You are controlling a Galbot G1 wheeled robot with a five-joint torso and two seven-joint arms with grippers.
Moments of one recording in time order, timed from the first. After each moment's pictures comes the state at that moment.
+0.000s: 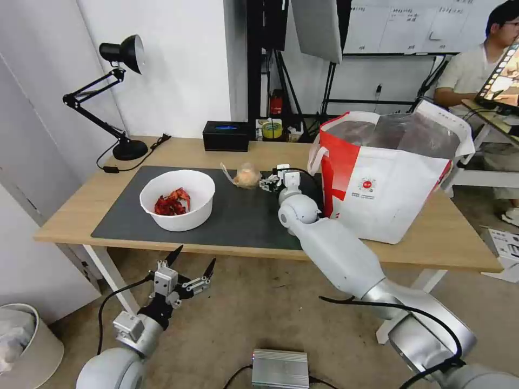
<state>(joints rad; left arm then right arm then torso) 1.59 -1.20 -0.54 -2.05 -0.27 -0.08 0.22 -0.30 1.39 -0.23 1.06 0.67 -0.31 0.39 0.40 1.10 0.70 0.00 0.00</state>
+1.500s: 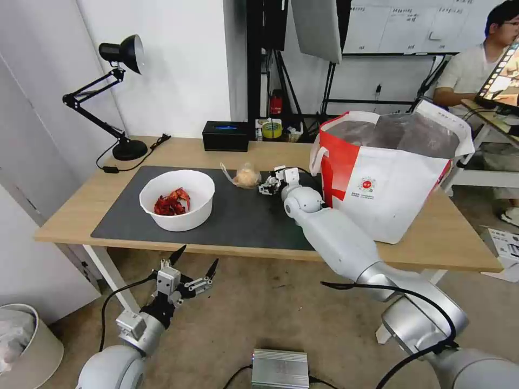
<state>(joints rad) 1.57 -1.17 -0.52 -2.04 -0.28 -0.09 0.22 -0.22 1.42 -0.23 0.89 0.62 -0.39 0.19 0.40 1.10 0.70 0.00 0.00</state>
